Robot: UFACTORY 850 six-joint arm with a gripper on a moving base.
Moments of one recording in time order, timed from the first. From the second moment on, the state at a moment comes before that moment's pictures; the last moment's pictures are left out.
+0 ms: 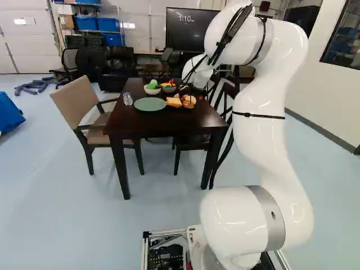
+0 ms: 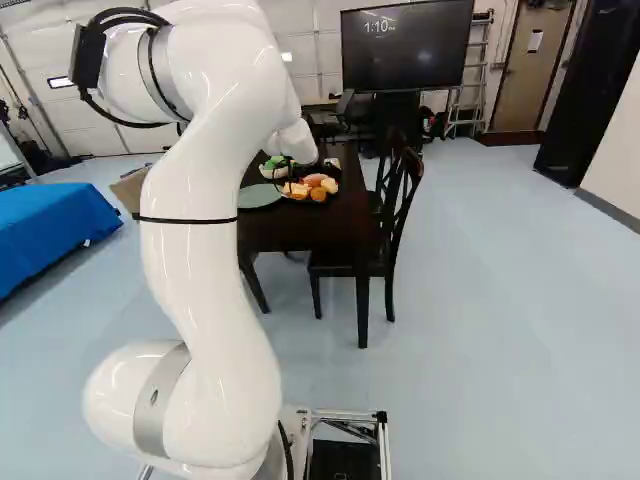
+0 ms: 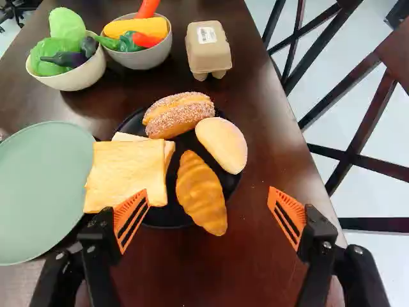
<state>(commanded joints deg) -3.1 -32.5 -79.7 0.0 -1.5 0.0</state>
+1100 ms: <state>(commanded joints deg) -3.1 -32.5 -79.7 0.0 -1.5 0.0</state>
